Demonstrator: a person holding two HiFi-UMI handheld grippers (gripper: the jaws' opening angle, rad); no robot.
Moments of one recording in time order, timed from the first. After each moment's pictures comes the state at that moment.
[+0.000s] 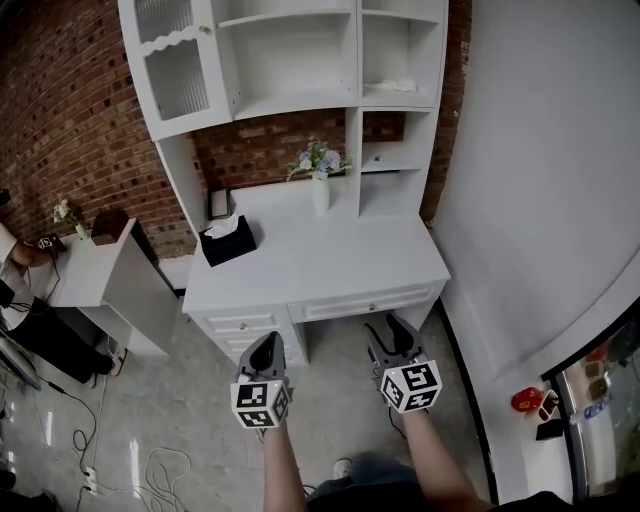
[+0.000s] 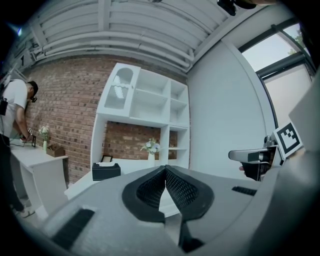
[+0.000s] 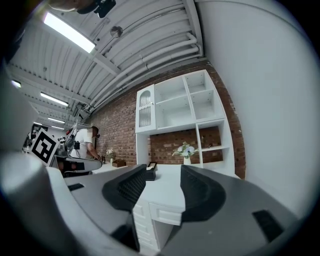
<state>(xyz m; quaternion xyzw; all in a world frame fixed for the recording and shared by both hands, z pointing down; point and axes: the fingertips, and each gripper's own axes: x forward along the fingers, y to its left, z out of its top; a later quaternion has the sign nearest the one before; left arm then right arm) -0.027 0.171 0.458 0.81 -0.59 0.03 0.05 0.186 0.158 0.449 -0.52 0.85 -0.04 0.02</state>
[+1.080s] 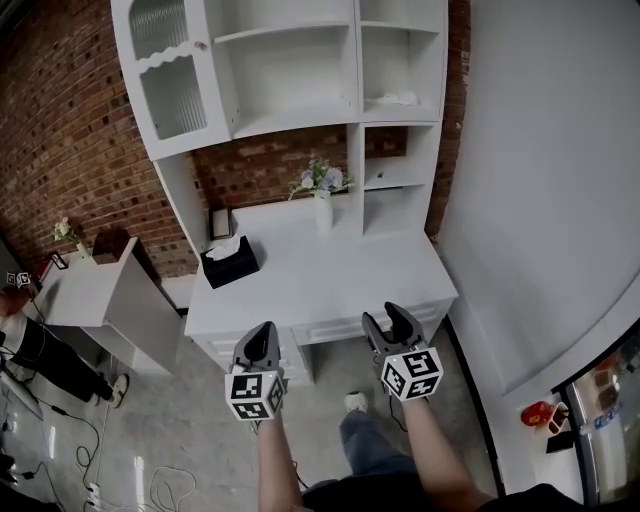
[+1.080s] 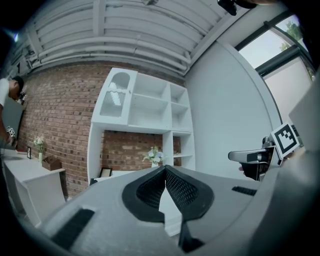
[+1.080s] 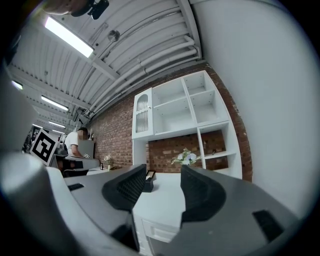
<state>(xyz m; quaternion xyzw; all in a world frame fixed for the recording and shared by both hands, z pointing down) -0.040 0.097 0.426 0.81 -0.59 0.02 0.00 0.181 0.079 0.430 -0.52 0.85 -0.02 0.06</state>
